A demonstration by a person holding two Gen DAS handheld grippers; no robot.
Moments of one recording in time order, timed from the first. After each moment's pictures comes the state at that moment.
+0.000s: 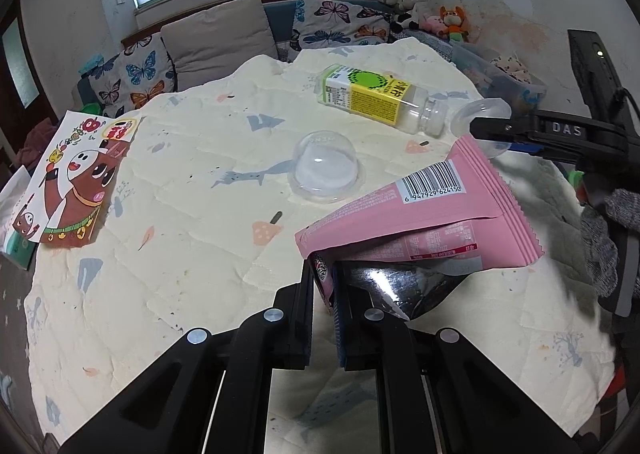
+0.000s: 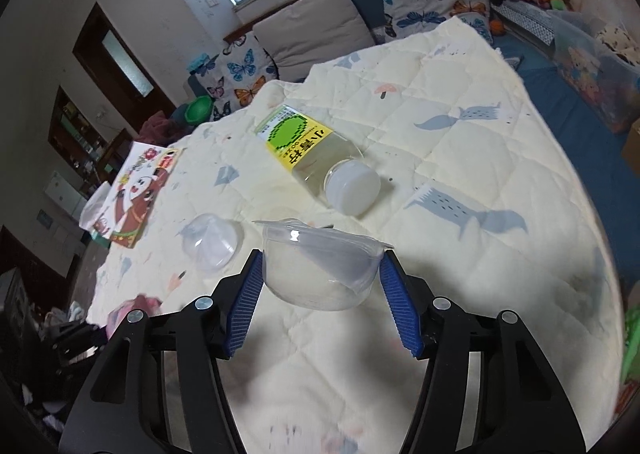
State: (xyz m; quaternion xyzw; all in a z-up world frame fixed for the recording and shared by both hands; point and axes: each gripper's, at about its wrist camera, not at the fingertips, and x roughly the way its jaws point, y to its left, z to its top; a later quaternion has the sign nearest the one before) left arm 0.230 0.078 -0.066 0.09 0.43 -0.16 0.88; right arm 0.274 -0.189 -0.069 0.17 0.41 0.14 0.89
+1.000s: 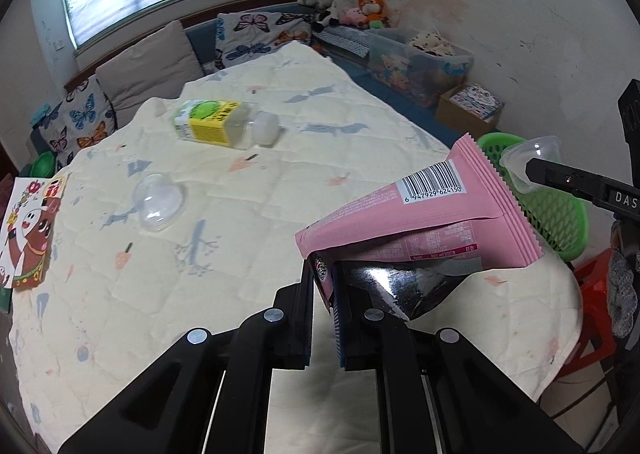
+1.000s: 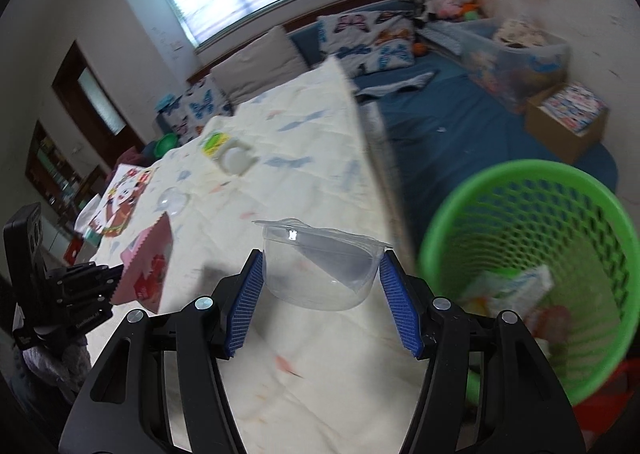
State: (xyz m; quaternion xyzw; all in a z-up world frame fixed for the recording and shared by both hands) left arm 0.159 -0.065 -0.046 0.14 0.42 -0.25 0.86; right arm 0.084 -0.331 -0.051 0.19 0.36 0.04 0.91
